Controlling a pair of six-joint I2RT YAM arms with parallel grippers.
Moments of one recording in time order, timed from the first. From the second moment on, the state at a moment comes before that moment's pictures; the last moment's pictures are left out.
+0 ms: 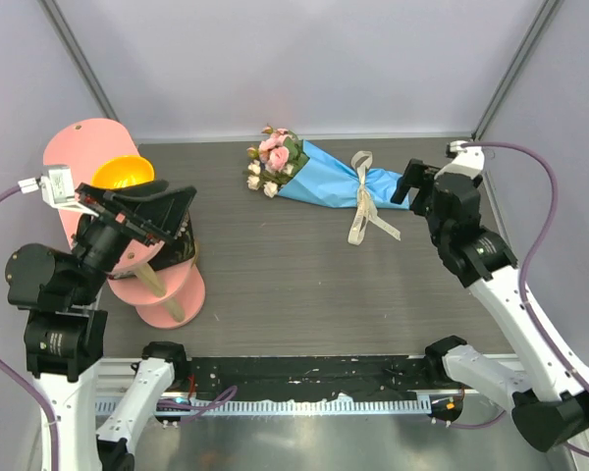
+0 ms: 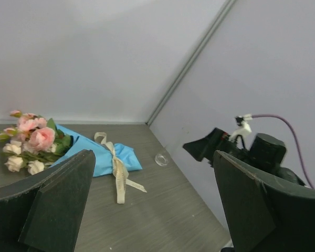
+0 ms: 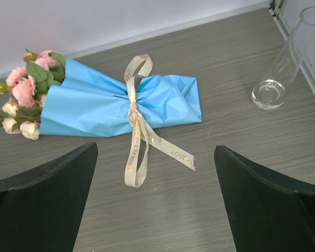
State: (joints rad) left arm -0.11 0.63 1.31 -0.40 0.36 -0.66; right arm 0.38 0.94 1.07 -0.42 0.47 0.34
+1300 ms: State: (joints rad) left arm -1.08 1.20 1.37 -0.38 0.03 -0.42; right arm 0.16 1.72 0.96 0.03 -0.14 0.46
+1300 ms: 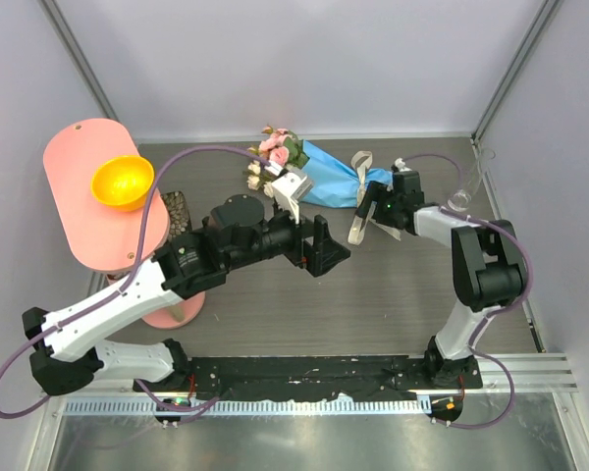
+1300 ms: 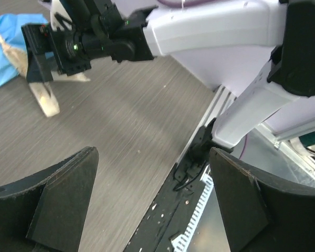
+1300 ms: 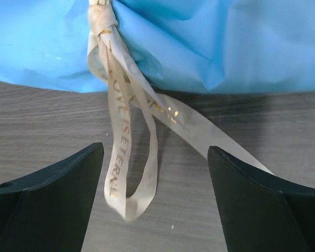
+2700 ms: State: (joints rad) left arm -1.08 1.06 1.09 -0.40 -0.05 -0.47; right arm 0.62 1.51 0.87 -0.06 0.06 0.52
